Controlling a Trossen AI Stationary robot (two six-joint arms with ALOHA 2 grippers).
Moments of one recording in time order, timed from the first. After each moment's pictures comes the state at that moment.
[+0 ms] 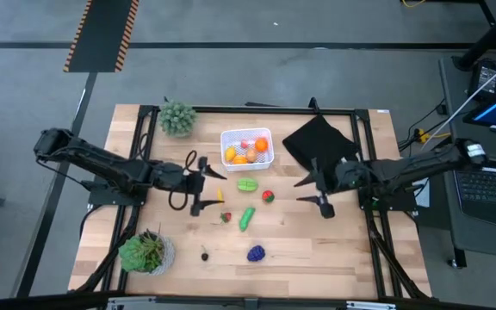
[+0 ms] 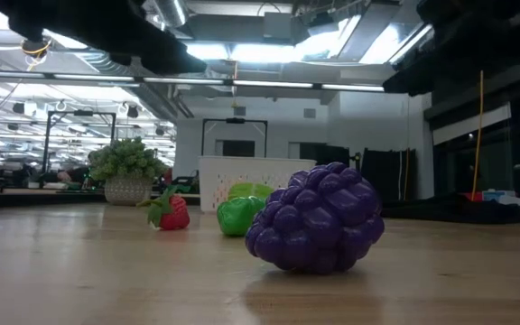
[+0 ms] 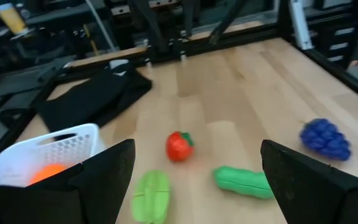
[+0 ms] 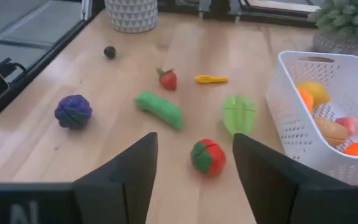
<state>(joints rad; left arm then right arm) -0.18 1.08 0.48 0.28 -0.17 0.14 0.17 0.89 0.45 0.01 0.05 -0.02</state>
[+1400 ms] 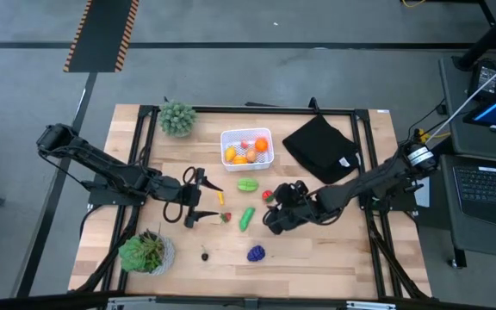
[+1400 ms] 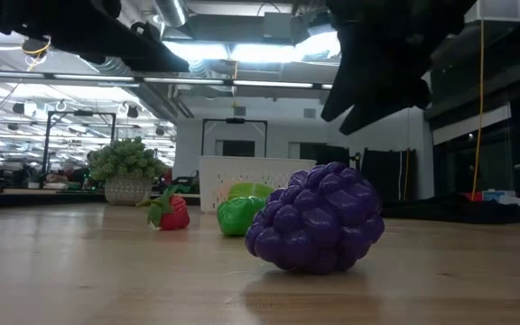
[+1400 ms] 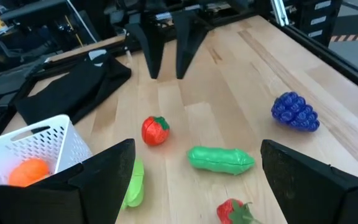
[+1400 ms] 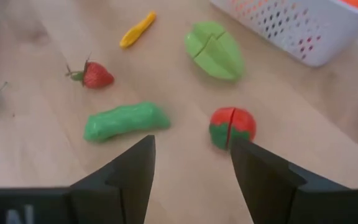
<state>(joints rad) -0.33 1.08 0.47 0.22 -0.28 0.13 0.39 1.64 1.08 -0.46 0.53 0.96</state>
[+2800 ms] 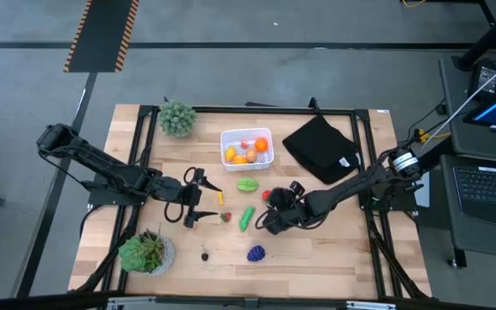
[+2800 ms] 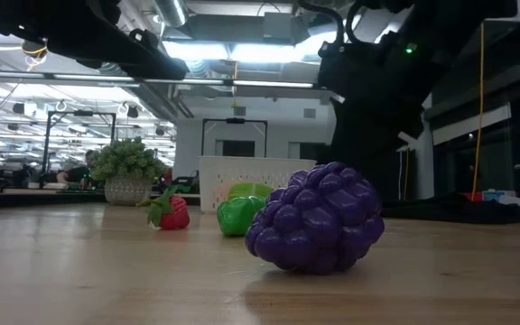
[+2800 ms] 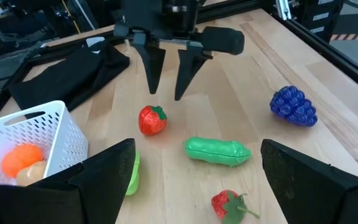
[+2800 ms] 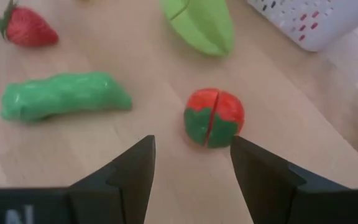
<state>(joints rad) -0.33 1.08 0.47 0.19 -0.28 0.08 0.37 1.79 1.07 -0.45 0.55 0.89</state>
